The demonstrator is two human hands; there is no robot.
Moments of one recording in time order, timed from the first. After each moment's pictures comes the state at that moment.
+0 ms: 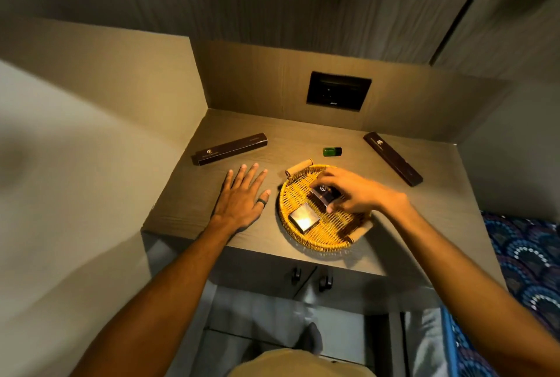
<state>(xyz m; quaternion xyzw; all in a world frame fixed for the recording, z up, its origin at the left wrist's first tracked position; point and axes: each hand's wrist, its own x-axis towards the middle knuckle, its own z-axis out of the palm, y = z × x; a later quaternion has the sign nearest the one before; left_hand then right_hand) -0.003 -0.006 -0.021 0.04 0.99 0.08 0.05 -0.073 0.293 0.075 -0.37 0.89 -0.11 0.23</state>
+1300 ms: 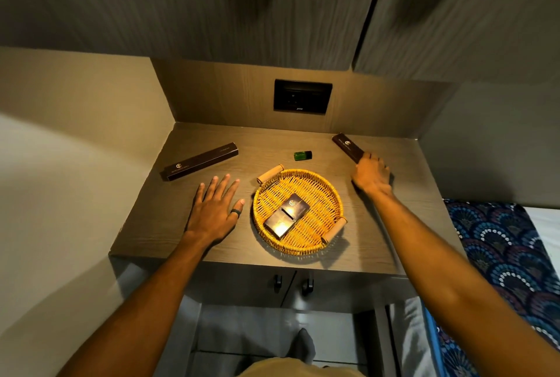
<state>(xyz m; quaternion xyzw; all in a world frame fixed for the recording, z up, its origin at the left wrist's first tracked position) -0.008 -0.008 -0.029 0.03 0.99 0.10 0.04 -0.107 0.366 0.057 0.13 0.98 -0.09 0.09</state>
